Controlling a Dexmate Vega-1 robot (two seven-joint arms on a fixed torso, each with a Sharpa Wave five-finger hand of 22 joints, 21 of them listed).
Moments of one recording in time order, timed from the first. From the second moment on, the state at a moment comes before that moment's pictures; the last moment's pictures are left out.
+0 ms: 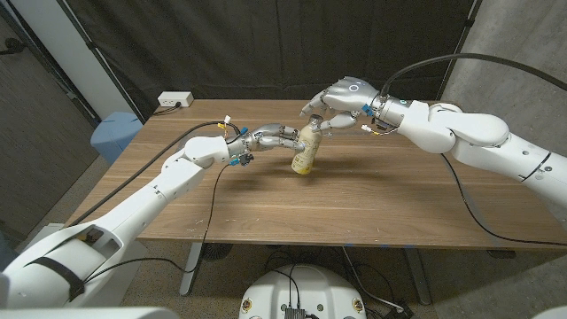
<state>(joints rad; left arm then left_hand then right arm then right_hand) 0.63 0.61 0.56 -1.38 -0.40 -0.24 -0.64 1.03 0.13 0.29 -0.12 0.18 0.61 0.03 0.22 0.21 0.65 -0.05 0.21 0.21 0.68 -0.06 0.20 0.19 0.57 -0.01 0.31 0.20 -0.62 -1.10 -0.62 -2.06 -0.71 0.25 -0.10 0.96 0.03 0.07 -0.03 0.19 0.59 -0.22 0.18 0.21 0.69 -0.19 0.21 0.20 1.08 -0.19 0.22 0.19 1.04 -0.17 0.57 0.20</state>
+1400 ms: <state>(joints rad) 0.67 0.67 0.59 -1.49 -0.23 -0.33 -0.41 1.03 0.13 0.29 -0.12 0.18 0.62 0.02 0.22 0.21 0.65 -0.06 0.20 0.21 0.66 -0.06 0.20 0.19 0.53 -0.02 0.30 0.20 -0.61 -1.11 -0.60 -2.23 -0.50 -0.12 0.28 0.82 -0.07 -0.04 0.00 0.25 0.67 -0.21 0.24 0.21 0.82 -0.16 0.26 0.19 1.06 -0.18 0.19 0.19 1.04 -0.12 0.54 0.19</state>
